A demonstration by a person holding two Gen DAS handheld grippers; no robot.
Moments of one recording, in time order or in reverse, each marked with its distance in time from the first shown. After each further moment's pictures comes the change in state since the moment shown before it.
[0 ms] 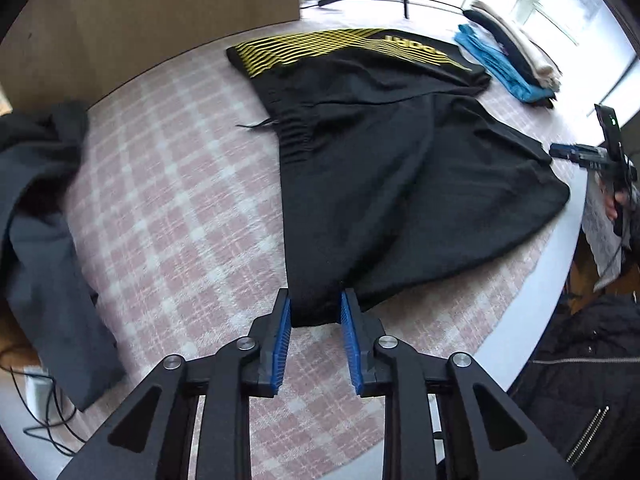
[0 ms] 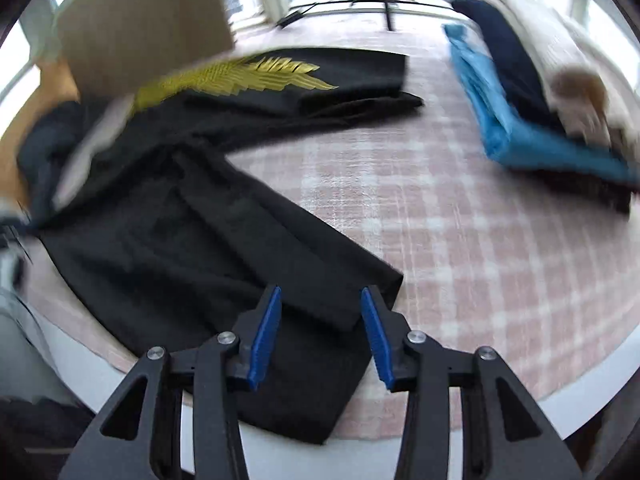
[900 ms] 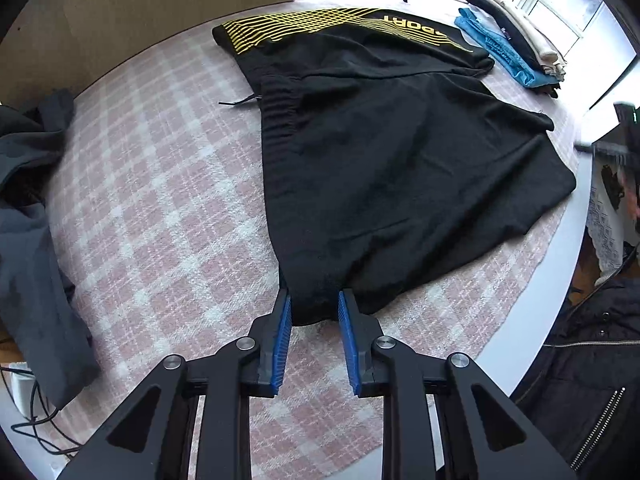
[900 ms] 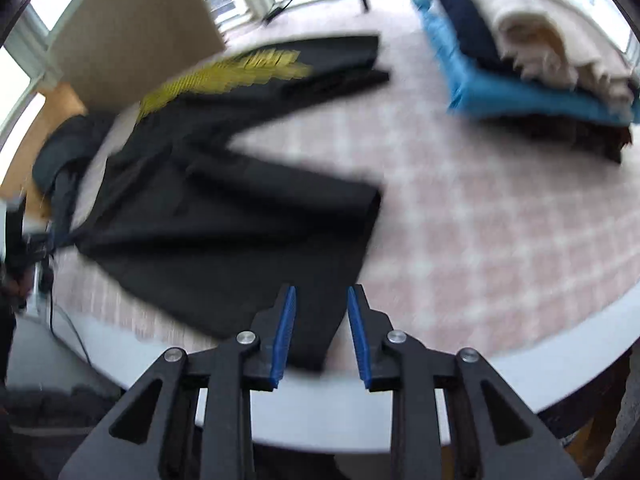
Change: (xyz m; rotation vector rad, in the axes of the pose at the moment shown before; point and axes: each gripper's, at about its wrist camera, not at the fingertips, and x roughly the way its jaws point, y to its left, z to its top) left arm 0.027 -0.007 0.002 0.028 0.049 -0.007; right arm -0.012 -0.041 -0.032 0.127 0.058 0.122
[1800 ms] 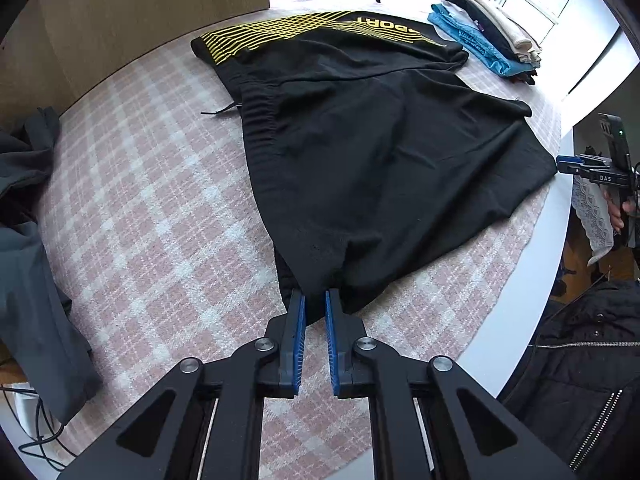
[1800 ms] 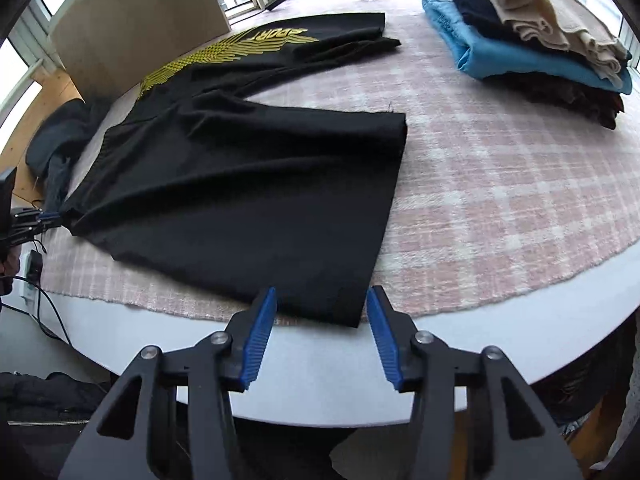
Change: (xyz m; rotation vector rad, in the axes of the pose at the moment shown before) left arm -0.014 0.012 0.011 0.096 -0.009 -0.047; right arm 0.014 0.020 -0.048 0.022 -0.036 -0.032
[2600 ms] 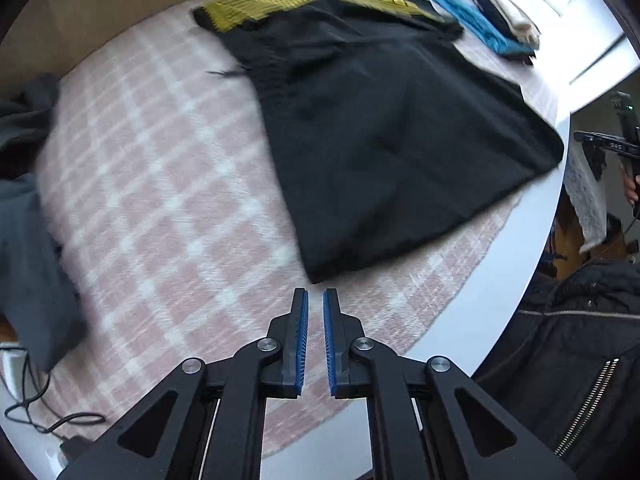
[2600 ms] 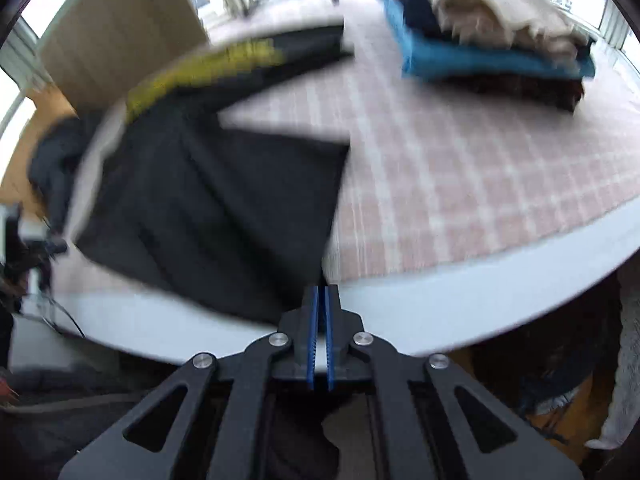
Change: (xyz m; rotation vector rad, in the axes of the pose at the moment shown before) left arm -0.020 0.009 -0.013 -0.065 0.071 -0.016; right arm -0.067 -0.033 0.007 0.065 0.005 0.005
